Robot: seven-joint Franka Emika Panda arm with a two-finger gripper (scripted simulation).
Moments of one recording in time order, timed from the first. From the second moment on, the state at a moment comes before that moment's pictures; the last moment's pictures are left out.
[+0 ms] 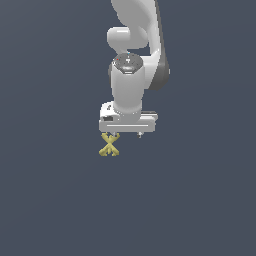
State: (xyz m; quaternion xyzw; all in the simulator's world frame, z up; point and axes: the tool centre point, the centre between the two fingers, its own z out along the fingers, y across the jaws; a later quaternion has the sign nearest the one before) arm 0.001 -0.003 0.182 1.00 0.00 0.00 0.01
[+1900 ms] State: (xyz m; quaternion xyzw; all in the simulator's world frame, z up) arm -0.049 -0.093 0.088 1.00 0.01 0.00 0.00
